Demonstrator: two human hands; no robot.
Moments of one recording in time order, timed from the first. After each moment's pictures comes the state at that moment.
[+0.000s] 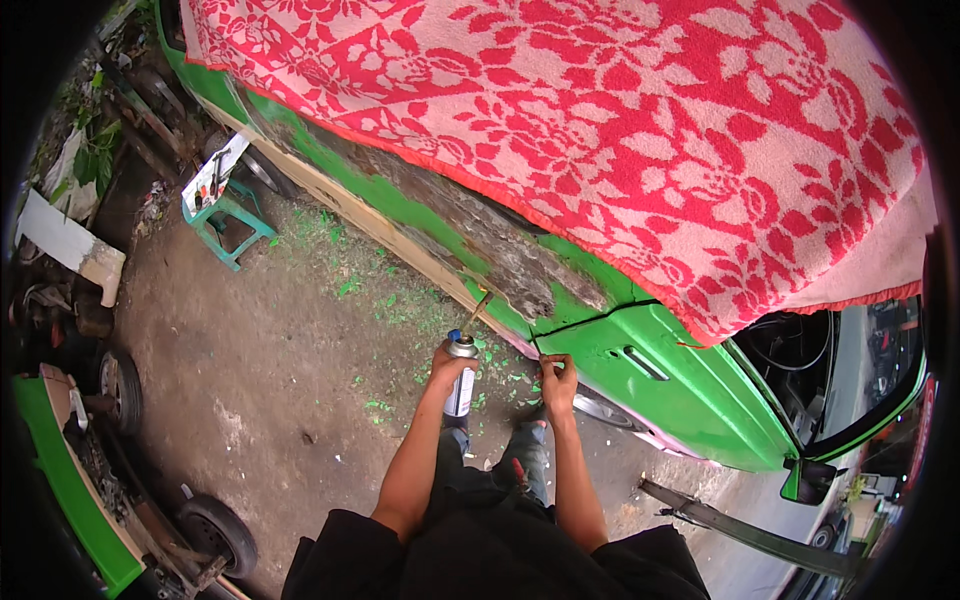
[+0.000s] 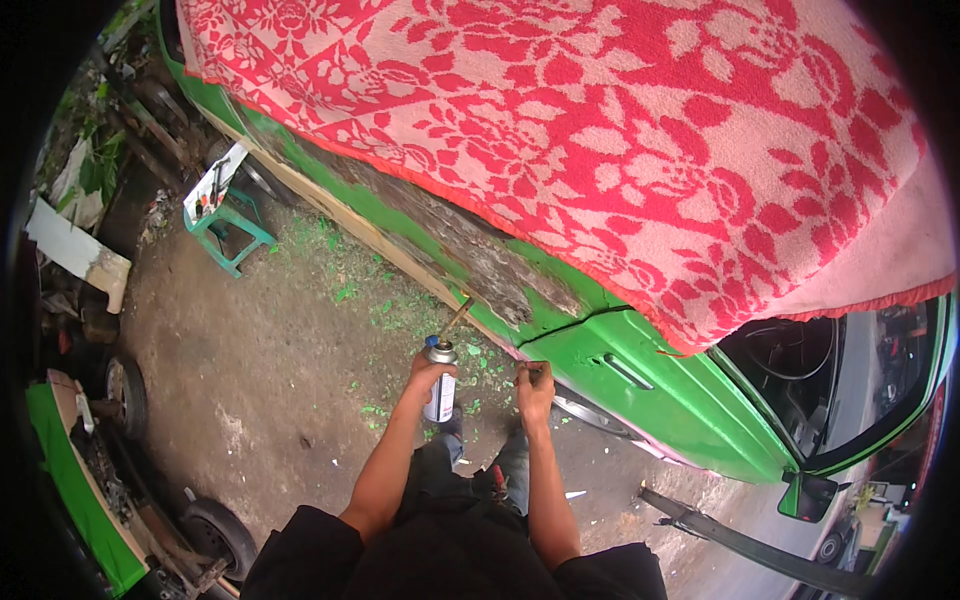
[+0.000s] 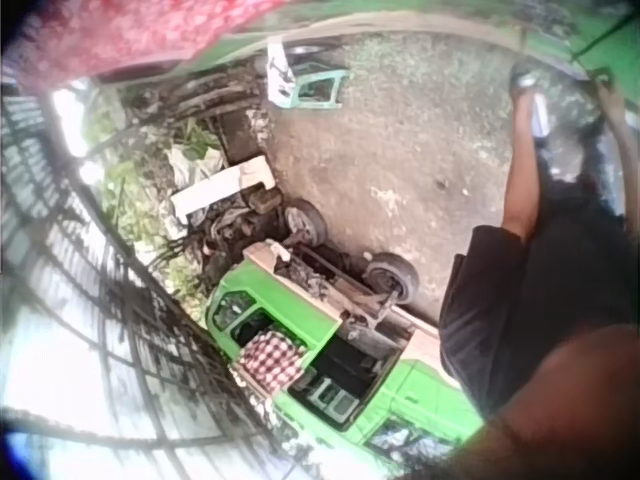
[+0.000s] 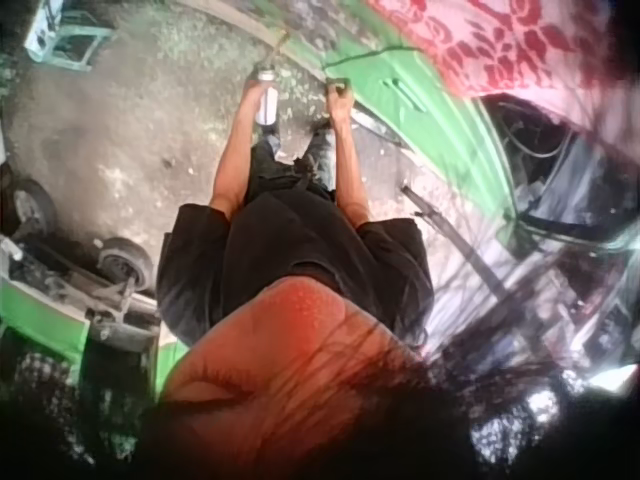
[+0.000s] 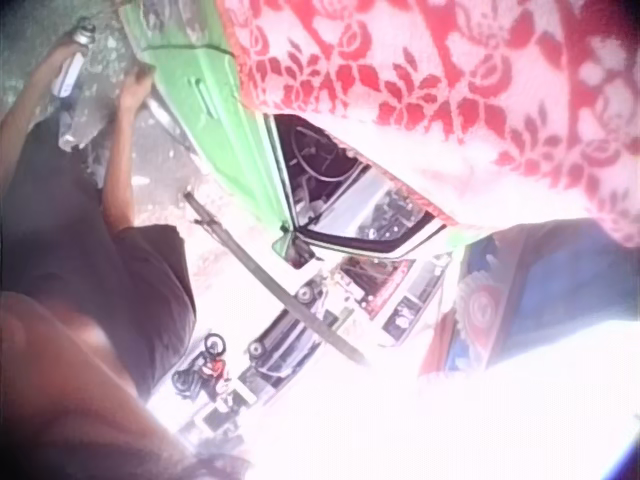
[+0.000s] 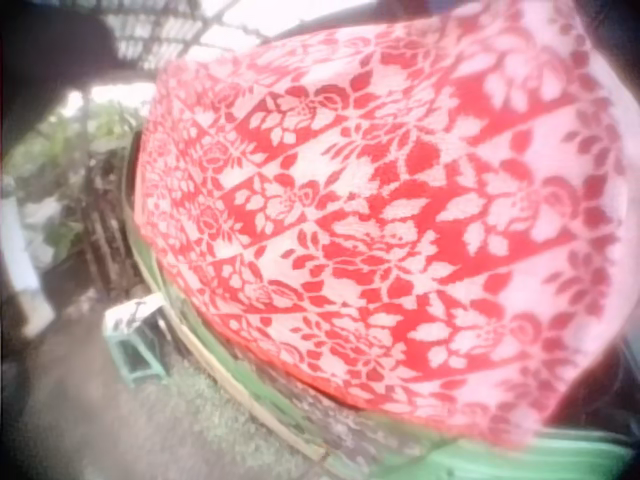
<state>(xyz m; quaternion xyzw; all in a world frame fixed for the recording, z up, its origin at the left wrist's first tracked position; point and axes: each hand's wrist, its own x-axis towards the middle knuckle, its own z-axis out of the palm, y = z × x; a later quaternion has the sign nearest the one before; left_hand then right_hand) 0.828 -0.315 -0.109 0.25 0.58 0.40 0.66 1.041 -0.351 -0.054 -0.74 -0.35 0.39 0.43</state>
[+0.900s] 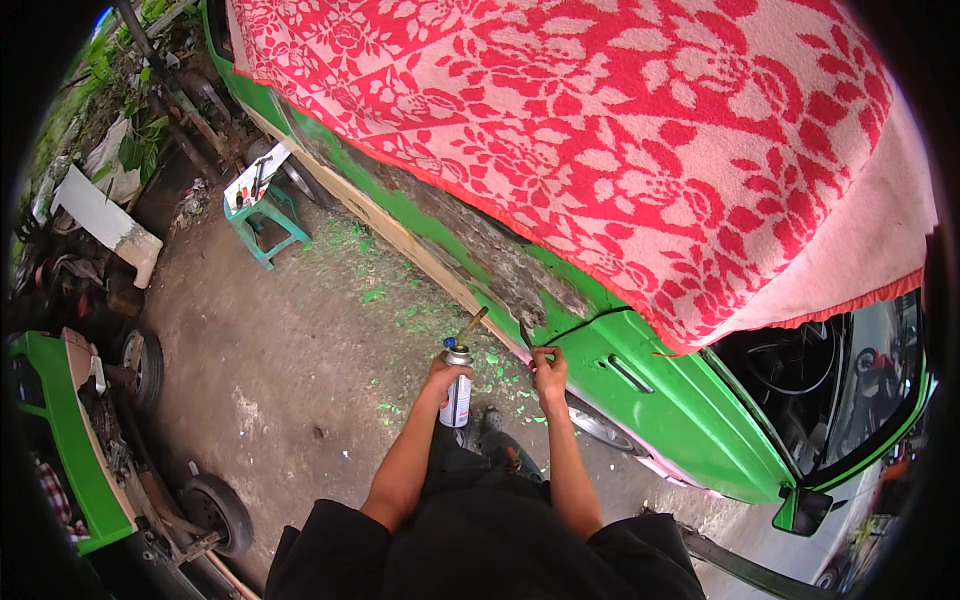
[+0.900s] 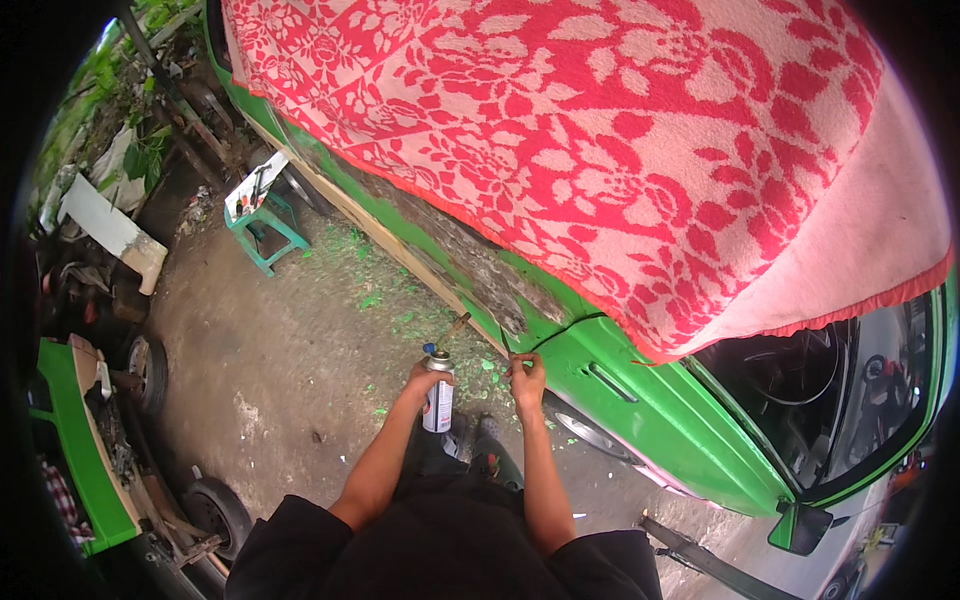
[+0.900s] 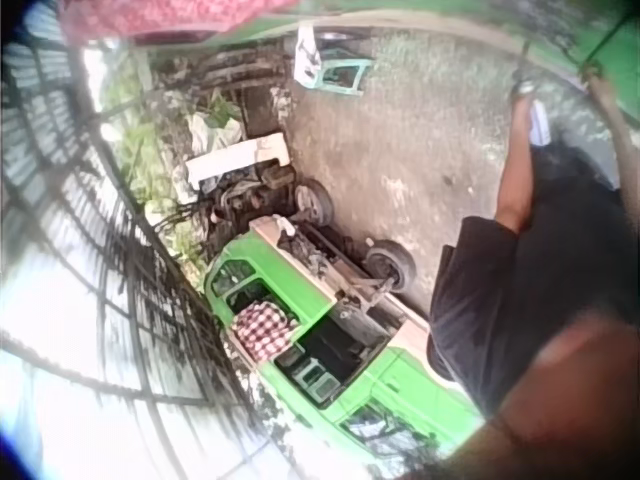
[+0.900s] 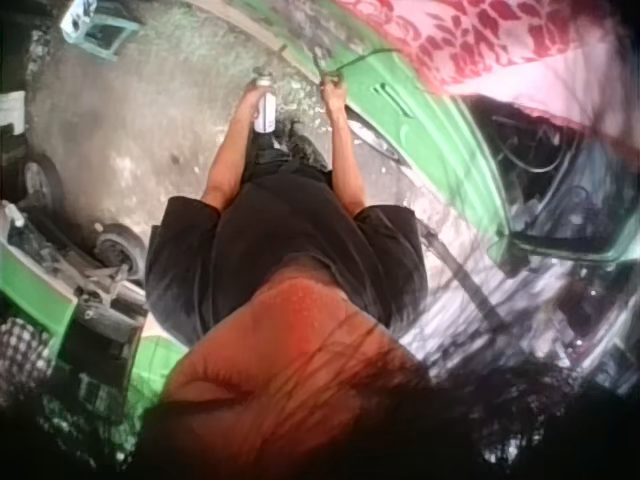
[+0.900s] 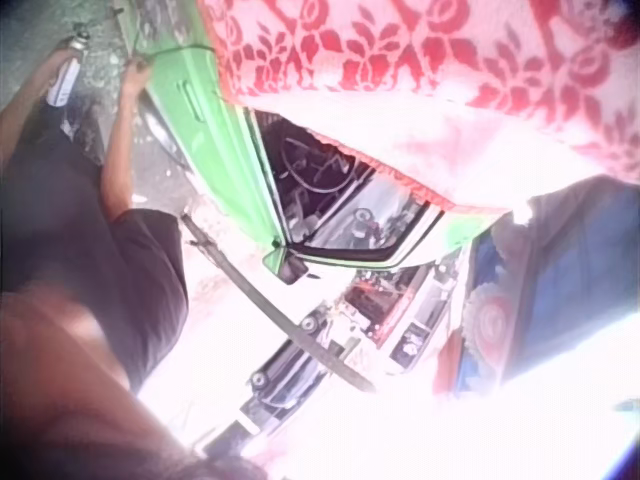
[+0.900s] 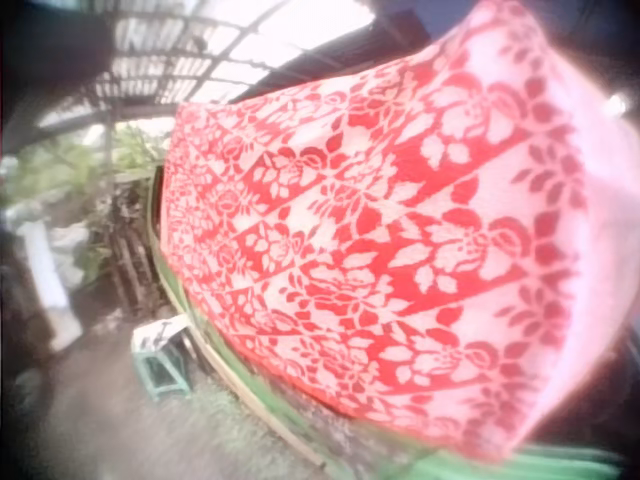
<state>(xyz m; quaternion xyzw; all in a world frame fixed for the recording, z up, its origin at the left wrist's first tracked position) 0.826 -0.346 -0.098 0.26 0.62 0.39 0.63 1.051 -0.330 -0.034 -0.65 -0.31 0.54 0.44</state>
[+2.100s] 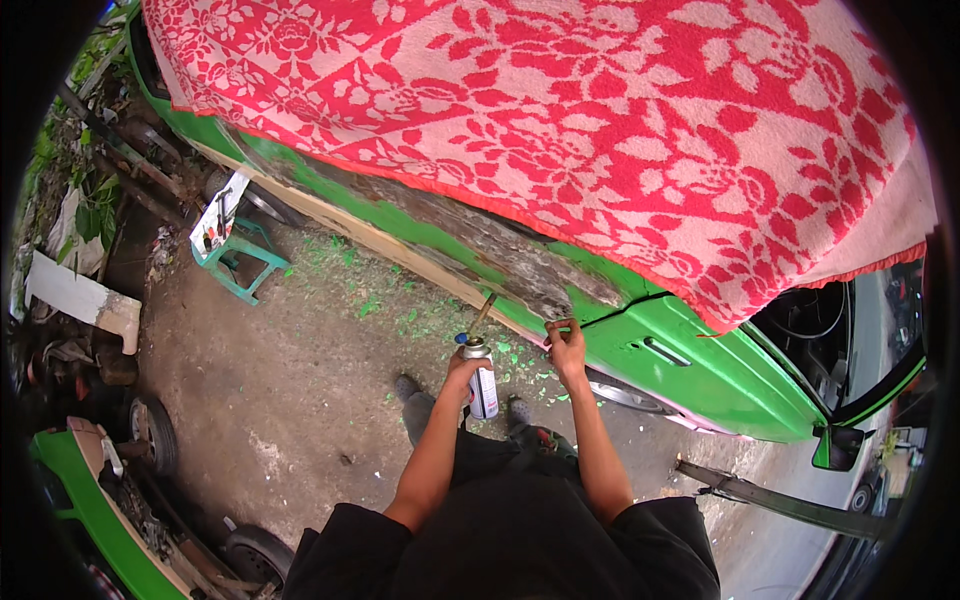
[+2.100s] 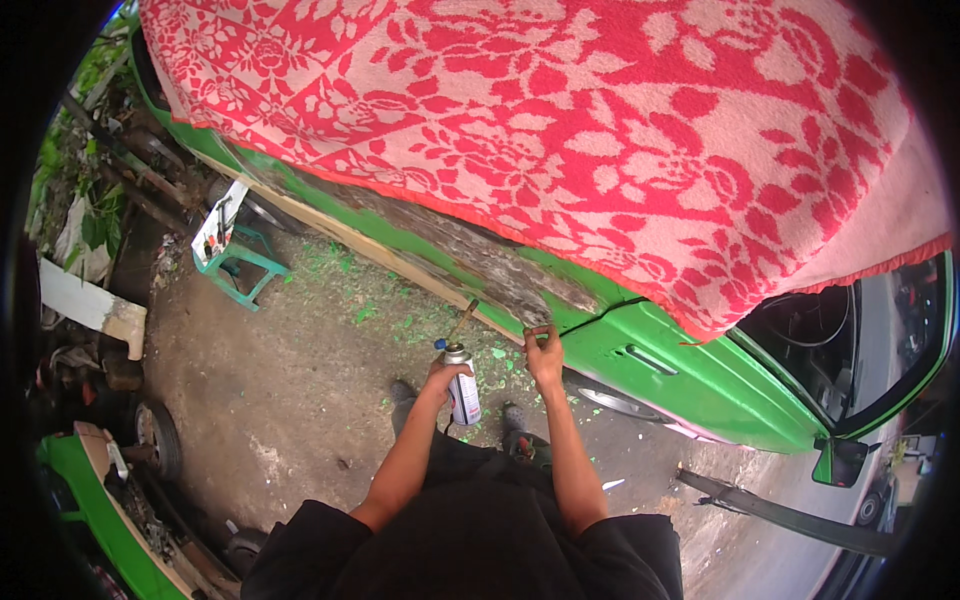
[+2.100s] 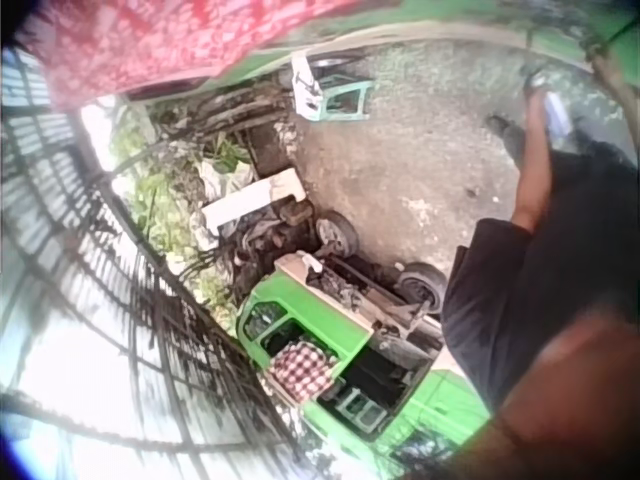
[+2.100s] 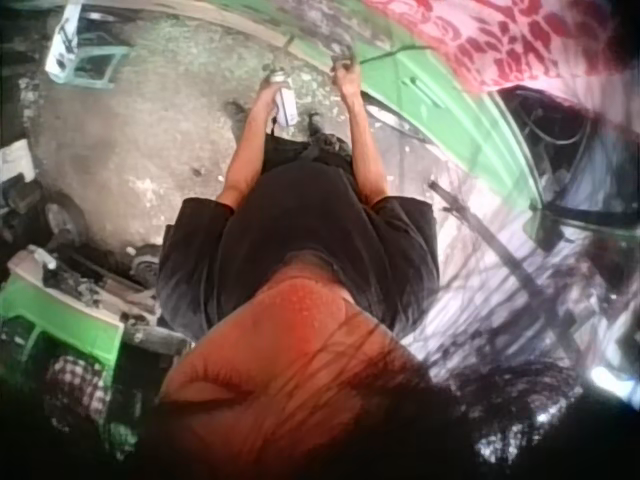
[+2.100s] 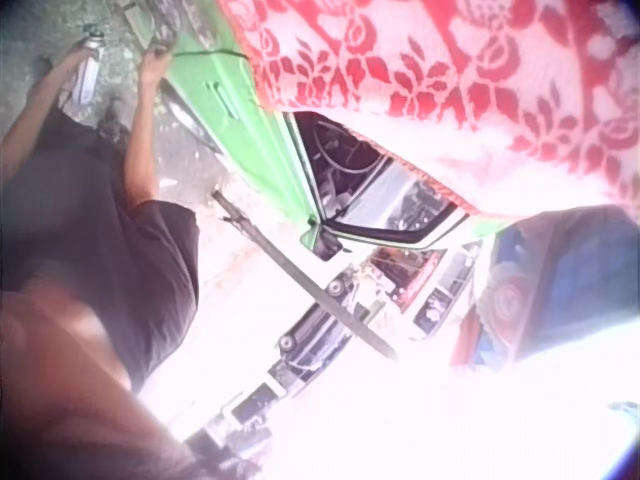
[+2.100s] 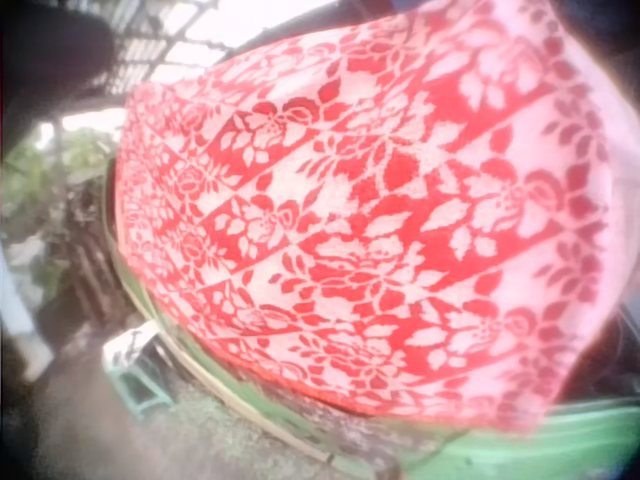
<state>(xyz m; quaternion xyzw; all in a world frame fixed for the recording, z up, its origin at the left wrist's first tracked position) 0.796 -0.296 -0.133 0.20 0.57 0.36 0.71 1.014 -0.282 -0.054 -0.69 -0.32 0.47 0.46</state>
